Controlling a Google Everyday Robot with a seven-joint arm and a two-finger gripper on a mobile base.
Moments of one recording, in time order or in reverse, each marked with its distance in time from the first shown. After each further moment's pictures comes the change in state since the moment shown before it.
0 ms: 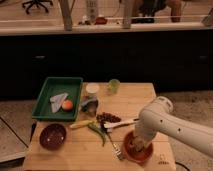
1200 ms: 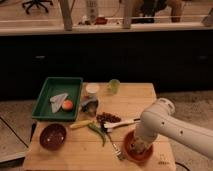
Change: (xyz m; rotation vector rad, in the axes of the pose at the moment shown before) arm -0.003 0.009 -0.003 0.005 -0.003 -0.048
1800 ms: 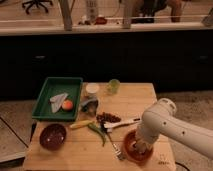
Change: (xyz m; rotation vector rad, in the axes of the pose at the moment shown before) arm 0.001 0.003 -0.002 -0.002 0.000 -0.018
